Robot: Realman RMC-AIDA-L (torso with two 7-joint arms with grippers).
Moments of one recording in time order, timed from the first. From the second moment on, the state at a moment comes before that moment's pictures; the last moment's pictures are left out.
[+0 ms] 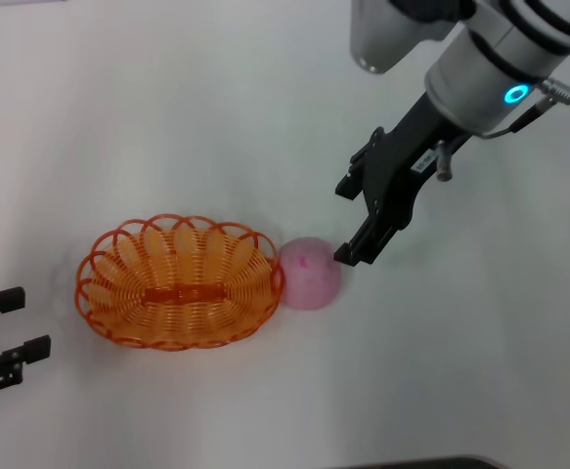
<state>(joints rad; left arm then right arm) -0.20 -2.07 0.45 0.85 2.21 1.85 -1.13 0.85 2.11 -1.26 -1.04 -2.50 -1.70 2.05</state>
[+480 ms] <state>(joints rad) -0.20 -2.07 0.43 0.86 2.21 1.85 -1.14 0.85 2.11 -1.35 -1.01 -2.44 -1.64 2.05</state>
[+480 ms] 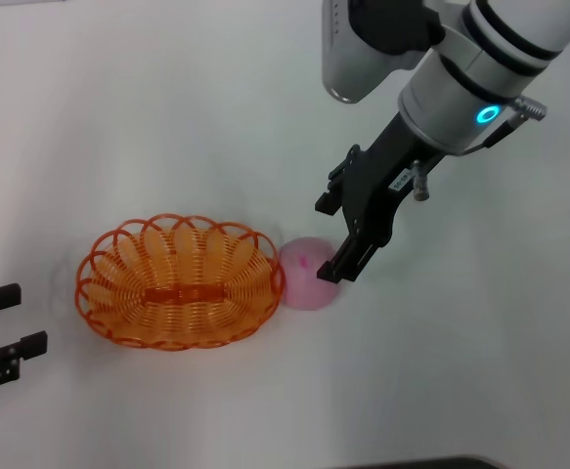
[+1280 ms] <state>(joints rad) -0.20 -2.07 0.43 0.86 2.22 1.85 -1.14 0.86 2.11 -1.48 -0.90 -2.38 -1.52 2.05</state>
